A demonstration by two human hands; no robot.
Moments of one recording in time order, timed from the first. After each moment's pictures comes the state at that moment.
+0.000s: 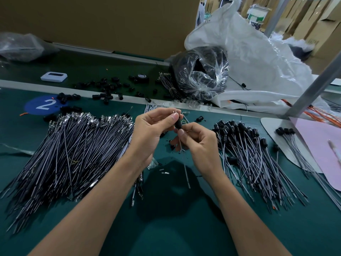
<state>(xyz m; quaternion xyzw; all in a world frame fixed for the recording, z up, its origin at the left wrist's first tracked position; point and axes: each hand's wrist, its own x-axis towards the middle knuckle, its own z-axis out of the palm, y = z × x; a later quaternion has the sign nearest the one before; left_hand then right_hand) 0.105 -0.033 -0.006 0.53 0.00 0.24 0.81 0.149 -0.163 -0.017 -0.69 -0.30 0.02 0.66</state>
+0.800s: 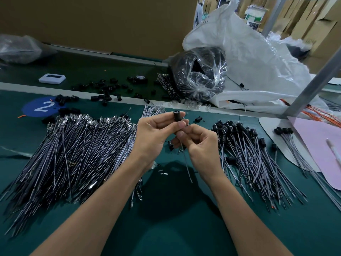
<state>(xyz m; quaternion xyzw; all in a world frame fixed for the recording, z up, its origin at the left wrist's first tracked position) 0.105 -0.043 -0.007 0.55 0.00 0.23 0.80 0.155 -0.162 -0.024 -0.66 -0.29 0.01 0.69</state>
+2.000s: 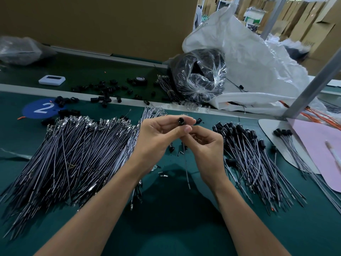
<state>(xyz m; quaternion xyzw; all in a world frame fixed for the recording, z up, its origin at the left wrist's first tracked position) 0.099 -0.046 -0.002 0.58 -0.09 0.24 0.77 0.153 -0.167 -0.020 -0.63 -0.32 -0.02 0.71</state>
